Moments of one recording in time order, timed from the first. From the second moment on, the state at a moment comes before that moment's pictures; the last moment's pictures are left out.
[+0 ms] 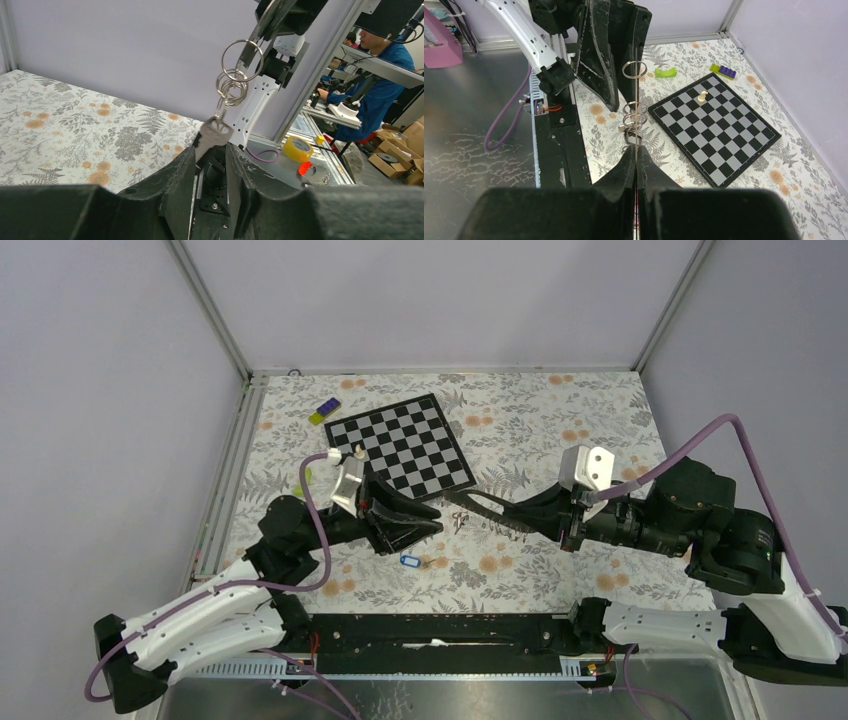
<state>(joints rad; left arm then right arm) -0.92 0.75 0.67 0.42 0.51 -0.48 1.16 0.87 1.55 -0.87 -0.10 -0.16</state>
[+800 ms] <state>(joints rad) -0.97 0.85 0.70 0.57 0.54 -0.49 1.16 0.84 1.55 -0.84 -0.12 -0.14</state>
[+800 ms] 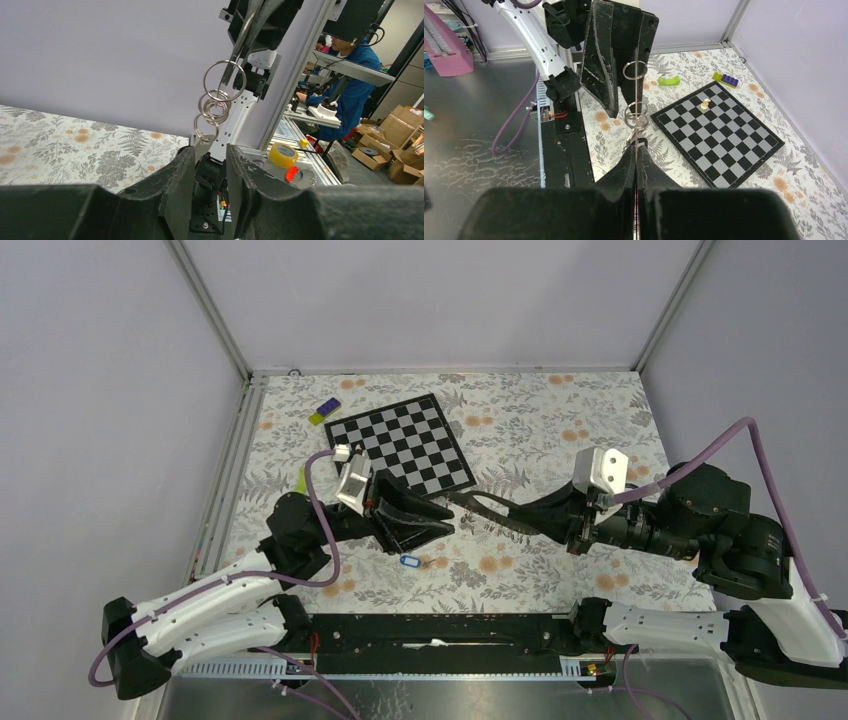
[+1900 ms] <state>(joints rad) -1.00 0.91 0.73 0.60 0.53 -0.48 1.16 0.83 1.51 -0.82 -0.12 -0.13</state>
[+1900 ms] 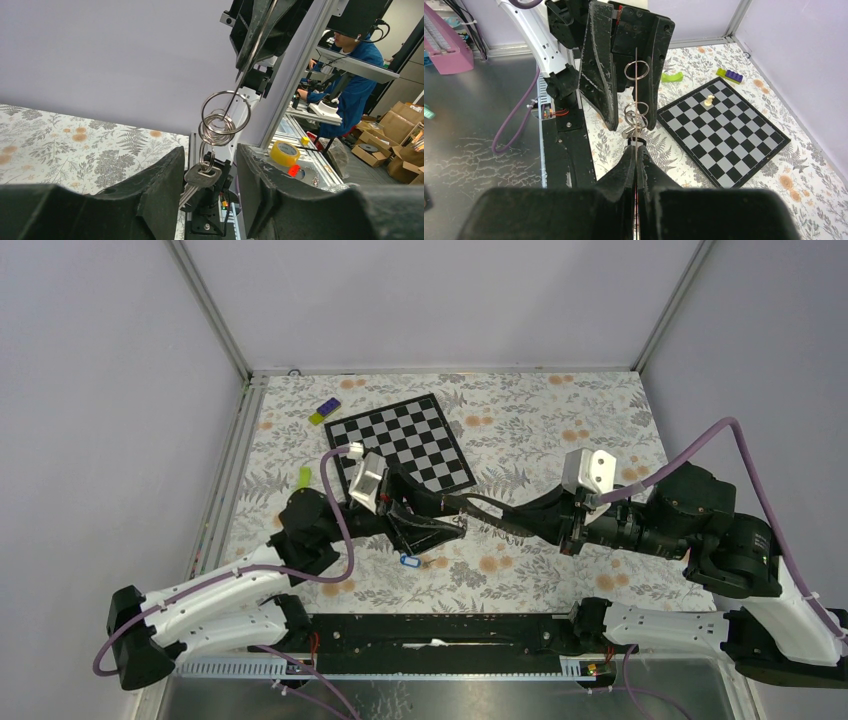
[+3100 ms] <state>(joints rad) -1.00 0.90 0.75 0.60 0.47 -0.45 1.16 0.79 1.46 -0.80 -0.12 -0.12</state>
